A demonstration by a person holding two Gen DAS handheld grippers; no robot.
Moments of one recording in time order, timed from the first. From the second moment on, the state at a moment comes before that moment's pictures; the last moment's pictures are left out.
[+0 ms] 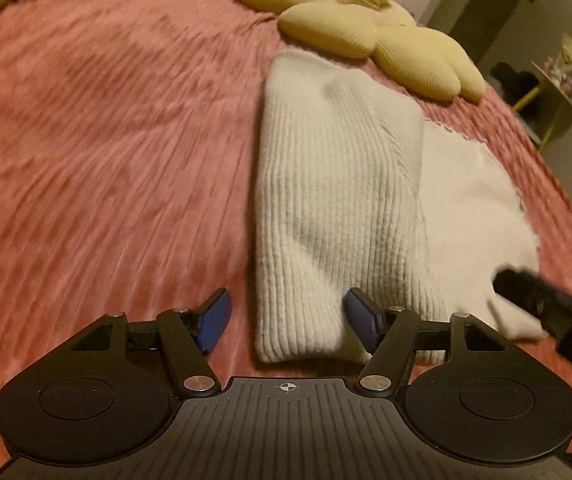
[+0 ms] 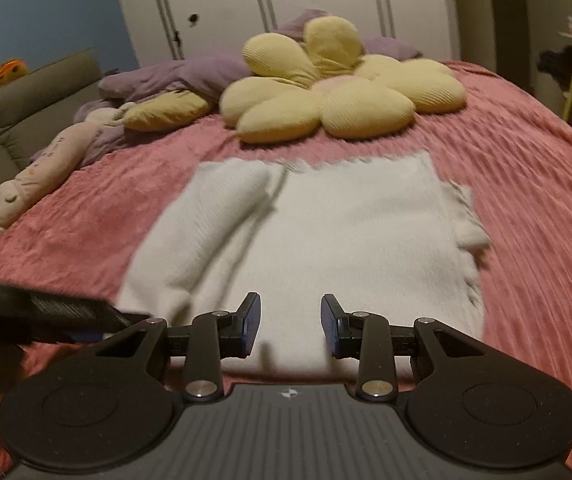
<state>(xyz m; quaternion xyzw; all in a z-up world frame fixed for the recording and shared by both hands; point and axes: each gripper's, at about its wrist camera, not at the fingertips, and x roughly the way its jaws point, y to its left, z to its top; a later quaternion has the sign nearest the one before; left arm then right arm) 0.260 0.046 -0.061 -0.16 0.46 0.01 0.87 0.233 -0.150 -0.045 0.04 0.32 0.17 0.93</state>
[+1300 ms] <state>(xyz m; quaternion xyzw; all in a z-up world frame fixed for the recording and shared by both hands) 0.240 0.056 -0.057 -0.17 0.45 0.03 0.88 0.326 -0.135 -0.065 0.19 0.40 0.27 0.86</state>
